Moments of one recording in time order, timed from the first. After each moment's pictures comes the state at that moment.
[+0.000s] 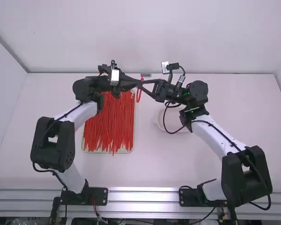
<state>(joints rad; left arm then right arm) -0.15 1.77 1.13 1.50 1.38 -0.50 0.35 1.52 0.95 0.94 -1.02 1.12</state>
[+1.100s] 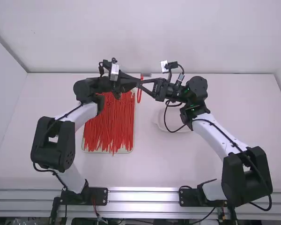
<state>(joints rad) -0.15 1.77 1.11 1.49 1.33 -0.70 0.34 1.52 0.99 0.81 -1.05 1.01</state>
